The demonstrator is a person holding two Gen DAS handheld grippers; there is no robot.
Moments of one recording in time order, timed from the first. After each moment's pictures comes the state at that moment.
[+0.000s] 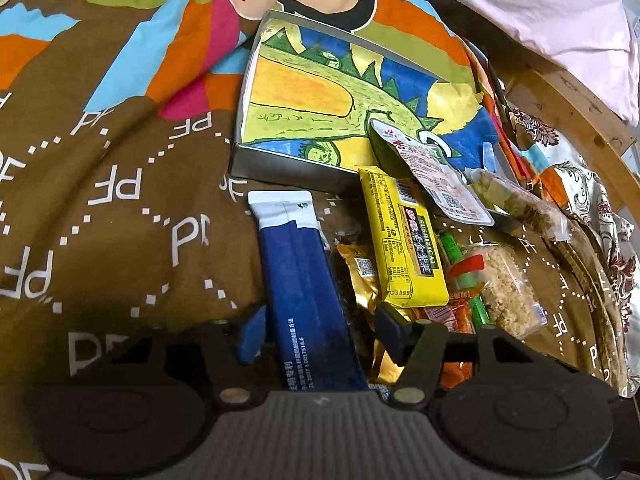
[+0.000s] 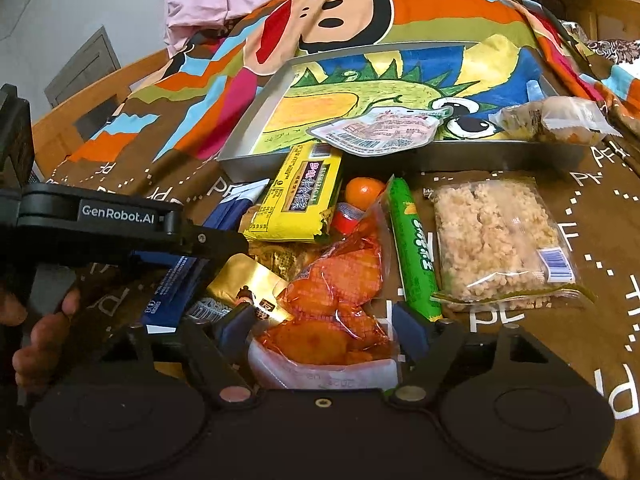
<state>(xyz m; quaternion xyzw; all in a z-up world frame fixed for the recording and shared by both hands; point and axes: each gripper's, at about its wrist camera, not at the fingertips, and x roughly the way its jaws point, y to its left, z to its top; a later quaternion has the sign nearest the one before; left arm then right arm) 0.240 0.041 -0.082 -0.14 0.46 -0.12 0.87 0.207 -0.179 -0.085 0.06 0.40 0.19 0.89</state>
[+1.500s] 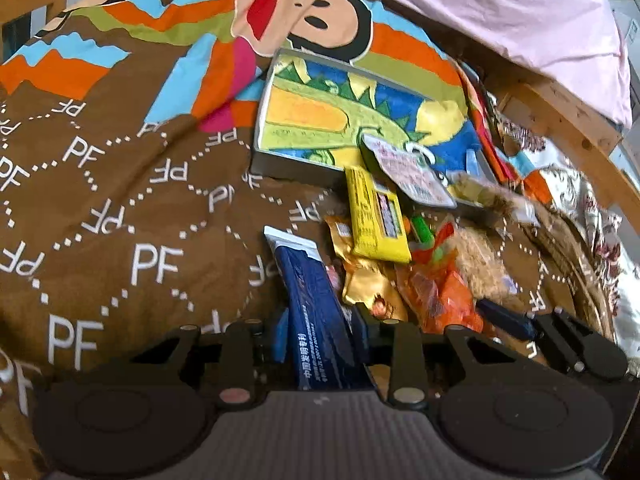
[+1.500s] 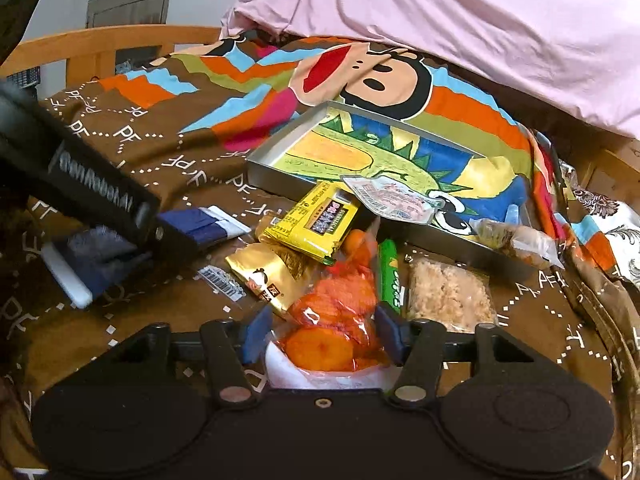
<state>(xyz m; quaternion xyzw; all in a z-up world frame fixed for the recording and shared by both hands) 0.160 0.030 -0.041 -0.12 0.43 -0.08 0.89 0.153 -0.153 -0.059 -0.14 0.31 0.17 0.93</state>
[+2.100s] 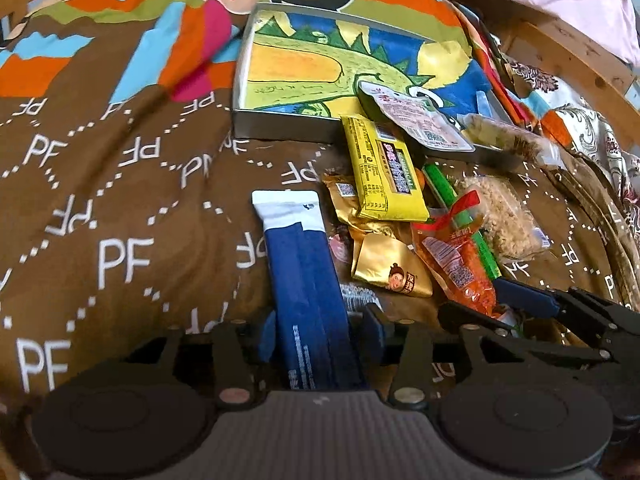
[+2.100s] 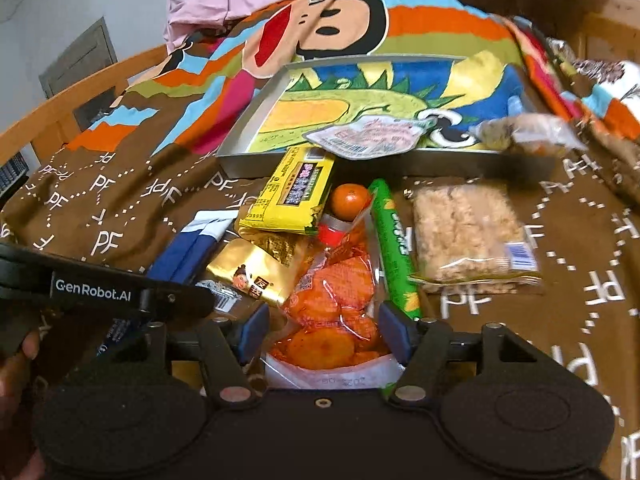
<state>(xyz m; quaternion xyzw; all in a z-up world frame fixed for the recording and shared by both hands) 0.187 0.013 -0.067 -0.06 0.48 -0.08 0.87 0.188 -0.183 -0.074 0.03 0.40 0.17 0.90</state>
